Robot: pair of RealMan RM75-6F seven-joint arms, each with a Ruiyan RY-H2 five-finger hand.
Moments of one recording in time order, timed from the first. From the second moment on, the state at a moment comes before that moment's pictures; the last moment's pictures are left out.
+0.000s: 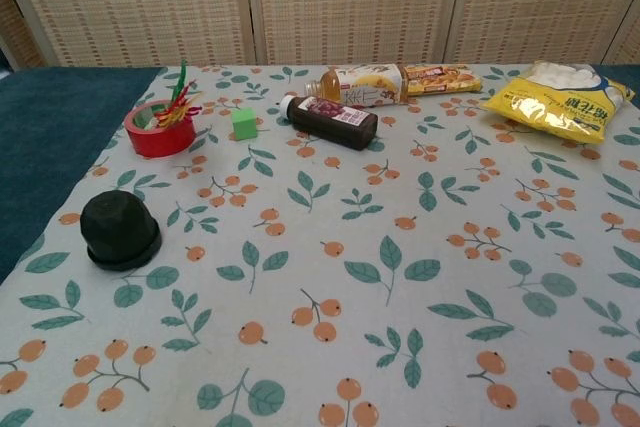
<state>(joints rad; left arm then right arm) -0.10 -1.24 0.08 -1.49 1.68 1.51 0.11 0.06 -1.15 -0.07 -1.62 -1.75 1.51 -0.10</state>
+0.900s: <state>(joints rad) -0.69 -1.04 -0.06 -1.85 1.17 0.60 0.16 0.06 -1.14 -0.09 -1.64 -1.77 1.50 -0.09</state>
